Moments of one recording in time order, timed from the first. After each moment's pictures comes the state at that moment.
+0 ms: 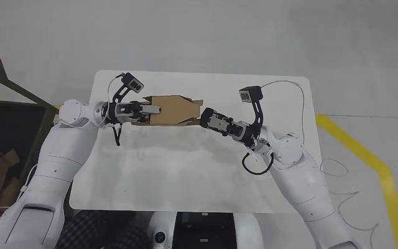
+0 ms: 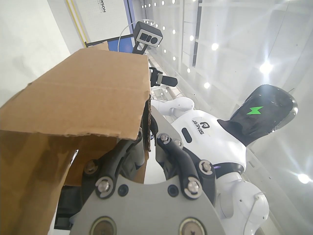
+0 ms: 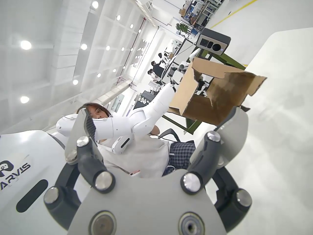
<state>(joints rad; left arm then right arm) 0.94 -0.92 -1.20 -1.21 -0.92 -0.30 -1.52 -1.12 -1.28 1.08 -1.58 0.32 -0.53 0.82</state>
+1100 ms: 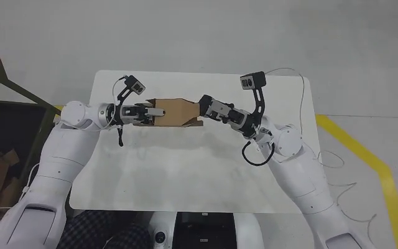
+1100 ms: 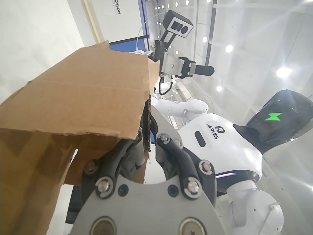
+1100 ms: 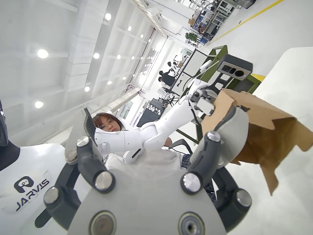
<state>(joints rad) 0.94 -0.93 -1.20 -1.20 -0.81 -0.33 -1.47 -1.05 -1.30 1.05 -1.60 0.40 -0.48 0.77</state>
